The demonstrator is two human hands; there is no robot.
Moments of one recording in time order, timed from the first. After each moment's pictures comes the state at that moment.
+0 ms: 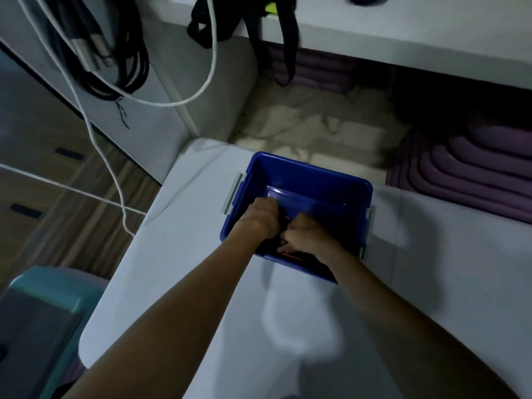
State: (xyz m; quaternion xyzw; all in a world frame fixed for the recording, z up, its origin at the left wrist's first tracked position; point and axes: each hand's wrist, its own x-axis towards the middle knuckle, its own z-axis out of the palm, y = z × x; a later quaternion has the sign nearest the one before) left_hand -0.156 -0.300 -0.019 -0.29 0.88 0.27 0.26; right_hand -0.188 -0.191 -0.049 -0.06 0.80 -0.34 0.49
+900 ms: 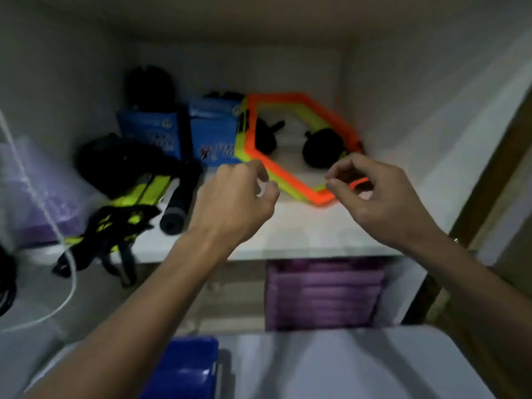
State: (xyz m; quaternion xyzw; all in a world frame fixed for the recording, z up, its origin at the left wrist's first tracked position) left_hand -0.248 -0.087 0.358 0.01 0.93 0.19 -0.30; right_hand -0.277 0.126 0.363 -0.29 0.83 -0.40 -0.25
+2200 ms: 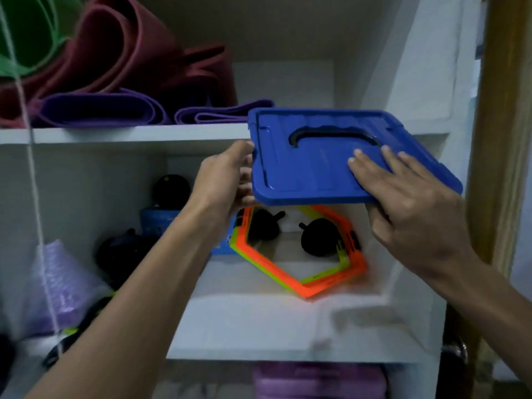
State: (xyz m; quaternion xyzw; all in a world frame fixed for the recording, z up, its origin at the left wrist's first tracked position) left_hand -0.242 0.010 0.528 0.09 0.68 0.67 -0.28; right_hand -0.296 0.244 0.477 -0.30 0.72 -0.03 -0.63
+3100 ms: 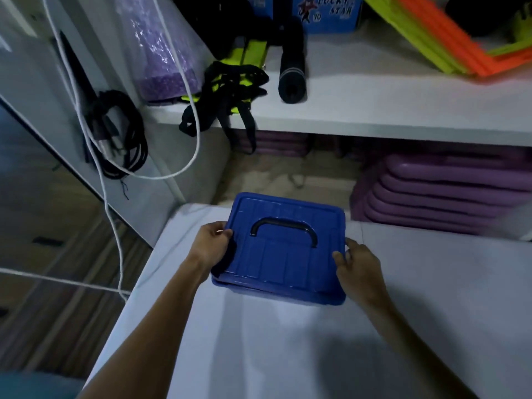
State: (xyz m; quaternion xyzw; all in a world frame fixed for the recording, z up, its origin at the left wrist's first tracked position) left_hand -0.107 -0.333 0.047 -0.37 0.76 0.54 -0.02; right_hand -0.166 -0.066 0.026 -0.09 0.92 -0.38 0.08
